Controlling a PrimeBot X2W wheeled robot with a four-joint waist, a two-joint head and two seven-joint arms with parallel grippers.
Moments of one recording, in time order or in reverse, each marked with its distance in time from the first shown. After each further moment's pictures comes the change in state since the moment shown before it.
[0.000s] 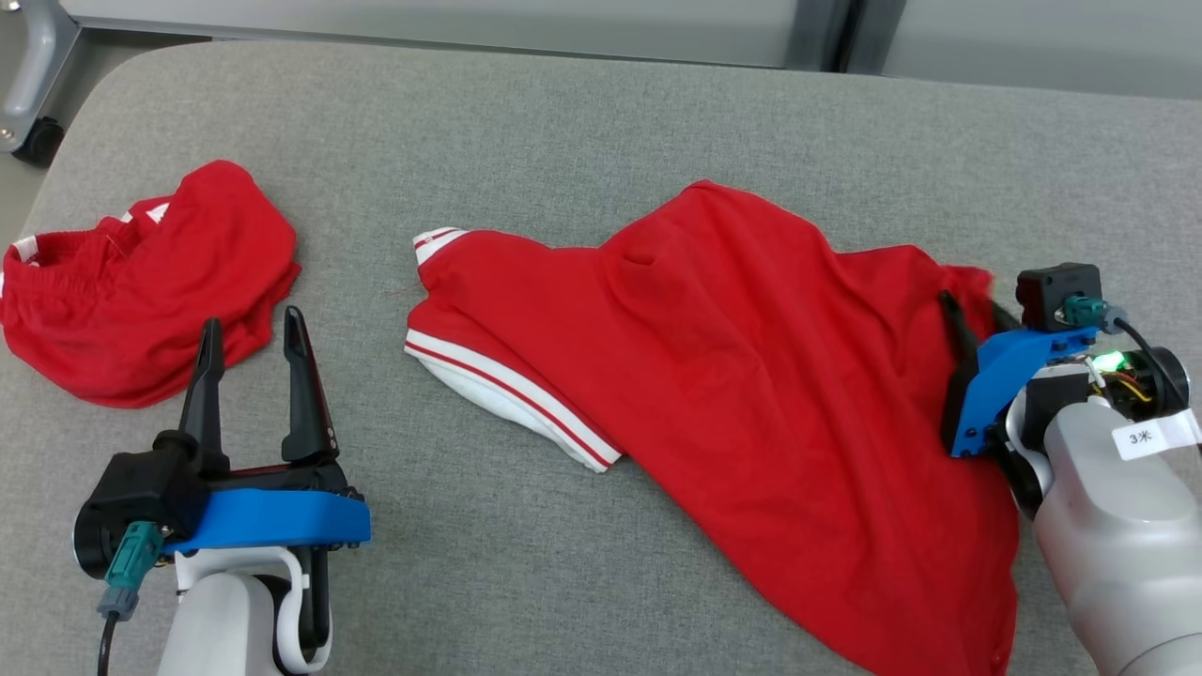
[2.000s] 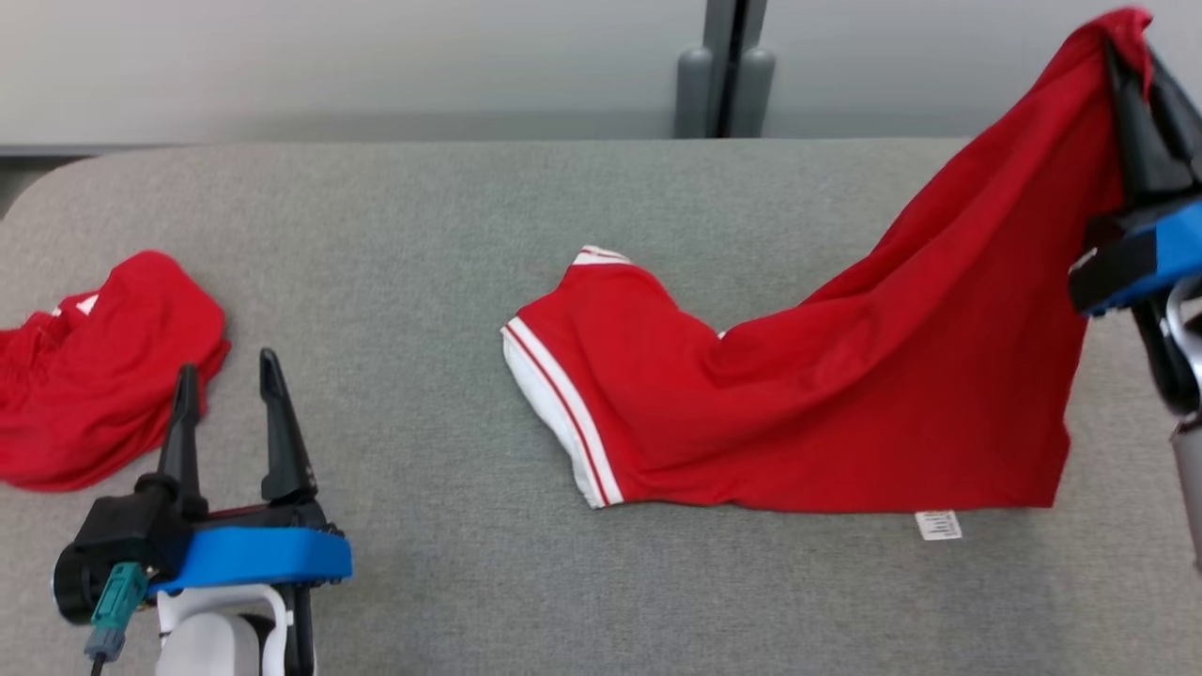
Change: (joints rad) left arm 0.088 0.000 0.050 -0.030 0.026 -0.003 0.000; right arm 0.162 -0.132 -0.094 -0.865 0.032 0.000 0.058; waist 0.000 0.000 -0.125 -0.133
